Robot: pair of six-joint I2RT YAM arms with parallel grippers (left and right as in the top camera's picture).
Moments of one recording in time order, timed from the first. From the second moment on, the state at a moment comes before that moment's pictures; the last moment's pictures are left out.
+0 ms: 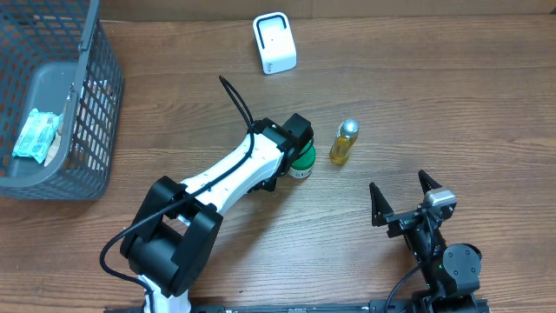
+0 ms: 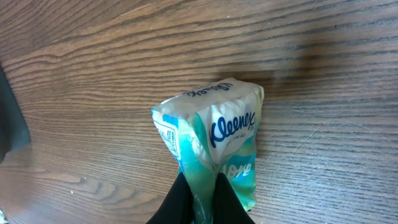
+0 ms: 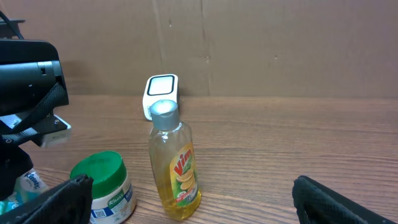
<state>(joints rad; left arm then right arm) -0.65 1.93 1.35 -1.12 -0.46 -0.49 0.14 0.03 0.02 -0.04 -0.14 0.10</state>
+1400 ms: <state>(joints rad) -0.71 1.93 1.35 -1.10 -0.47 -0.52 0.14 0.03 0.02 -0.03 -0.14 0.10</state>
